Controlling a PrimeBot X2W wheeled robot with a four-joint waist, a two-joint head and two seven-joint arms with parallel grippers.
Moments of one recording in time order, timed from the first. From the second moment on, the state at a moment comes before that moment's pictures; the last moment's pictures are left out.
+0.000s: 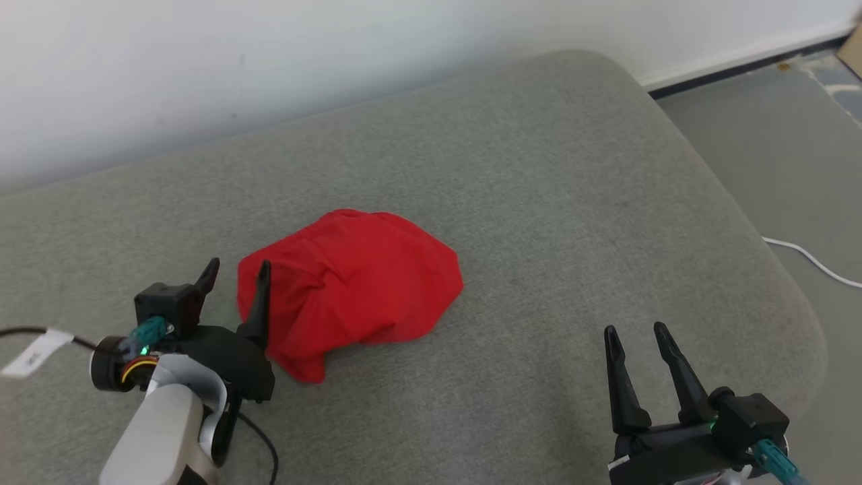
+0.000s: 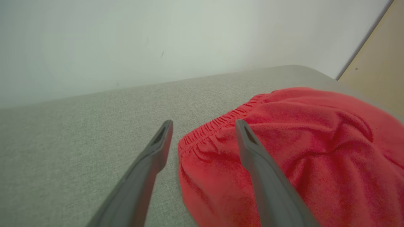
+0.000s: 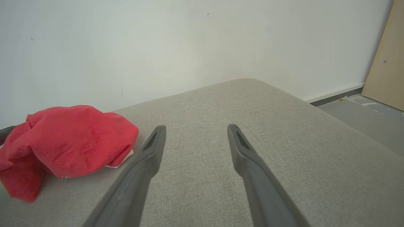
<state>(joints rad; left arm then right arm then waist) -0.57 0.19 -0.21 0.74 -0.37 -0.13 -0.23 -0.07 -0.05 0.09 0.19 0.24 0.13 -0.26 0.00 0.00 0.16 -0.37</state>
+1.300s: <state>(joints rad) -0.40 0.18 -0.17 0.48 -0.49 -0.05 -0.26 -0.04 -0.05 0.04 0.18 0.21 0.13 -0.26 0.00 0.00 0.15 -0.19</state>
